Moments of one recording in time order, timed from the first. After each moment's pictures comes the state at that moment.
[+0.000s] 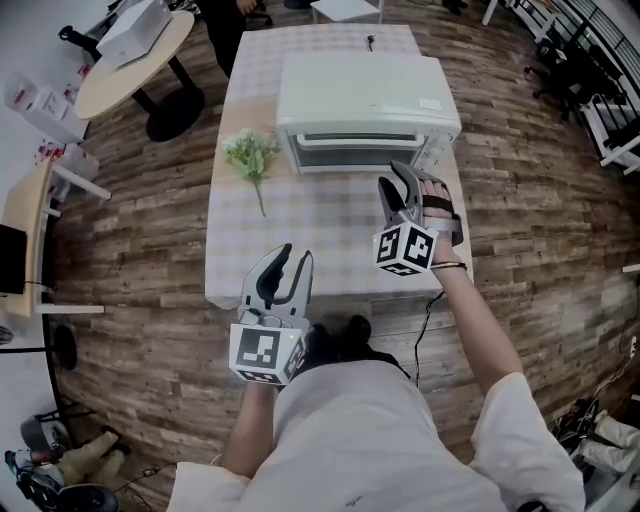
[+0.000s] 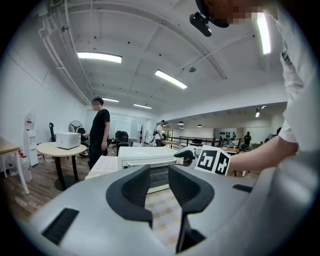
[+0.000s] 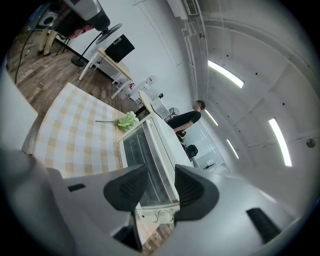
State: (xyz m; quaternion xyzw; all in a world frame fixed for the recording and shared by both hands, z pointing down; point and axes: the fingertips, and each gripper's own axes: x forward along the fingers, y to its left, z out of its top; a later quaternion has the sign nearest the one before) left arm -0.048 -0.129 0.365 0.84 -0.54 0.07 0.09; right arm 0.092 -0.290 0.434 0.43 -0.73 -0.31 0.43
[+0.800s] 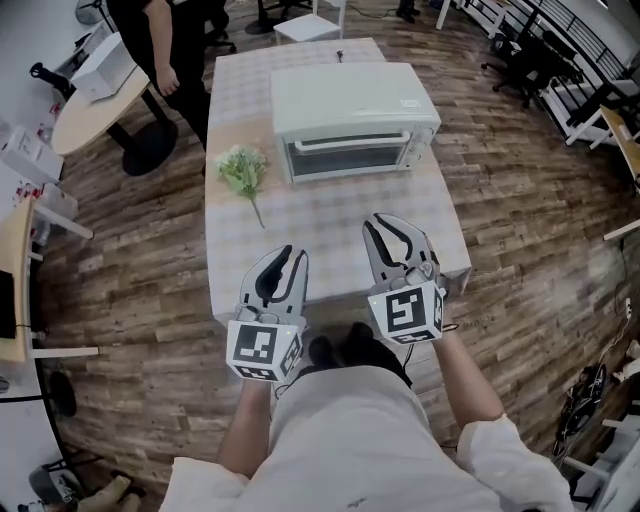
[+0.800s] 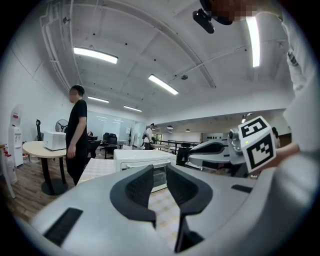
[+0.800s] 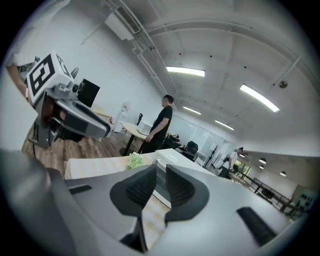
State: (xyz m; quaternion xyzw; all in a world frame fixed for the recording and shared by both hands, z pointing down) left arm -0.093 -0.110 0.358 0.88 -0.47 0.05 0.08; right arm 0.021 -0.145 0.355 0.50 -0.82 -0.14 0.25
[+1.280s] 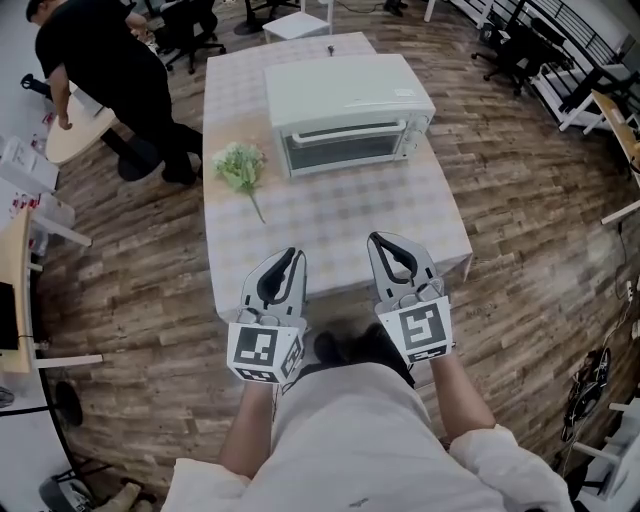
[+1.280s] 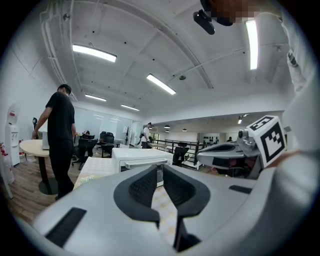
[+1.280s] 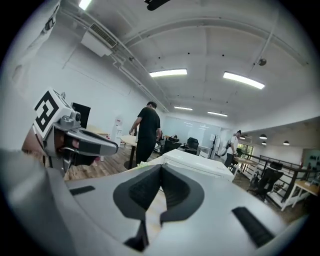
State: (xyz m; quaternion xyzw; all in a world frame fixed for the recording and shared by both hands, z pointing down) left arm -0.103 -0.090 0.360 0.89 -0.45 0.05 0.08; right arm 0.007 -0.094 0.350 0.52 -0.84 -0.04 0.17
